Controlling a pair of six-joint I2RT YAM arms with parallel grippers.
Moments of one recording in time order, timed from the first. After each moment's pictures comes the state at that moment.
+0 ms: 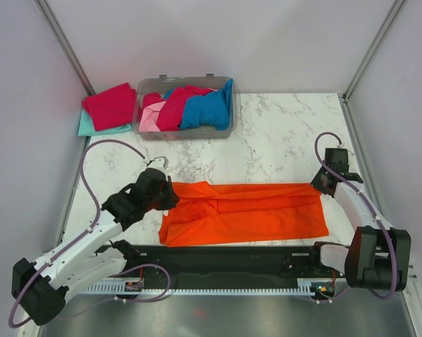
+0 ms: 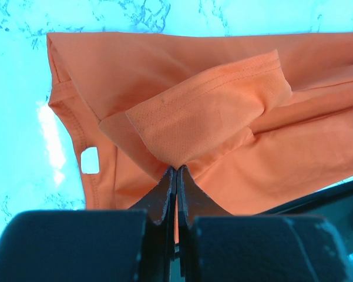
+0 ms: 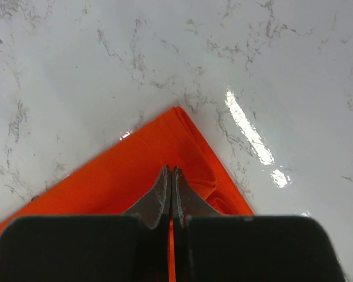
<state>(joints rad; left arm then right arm) -0.65 0.87 0.65 -0.56 -0.12 -0.62 -0.11 1.21 0.68 -0.45 0.16 0.49</state>
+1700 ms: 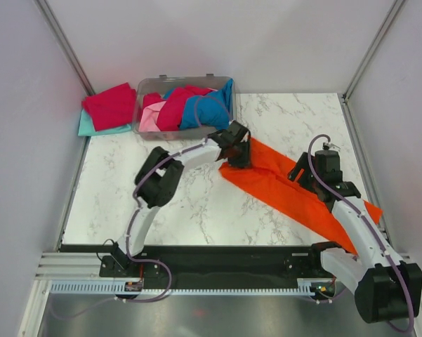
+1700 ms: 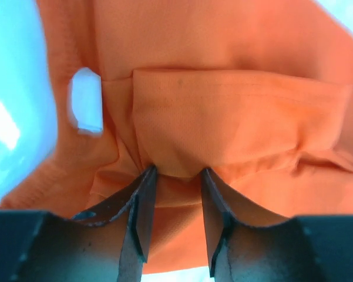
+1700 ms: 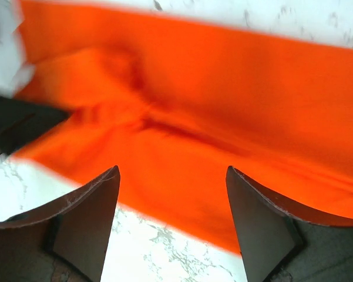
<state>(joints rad) -0.74 2.17 1.59 -0.39 0.11 -0.63 0.10 0.98 0.64 -0.45 0.06 0.60</state>
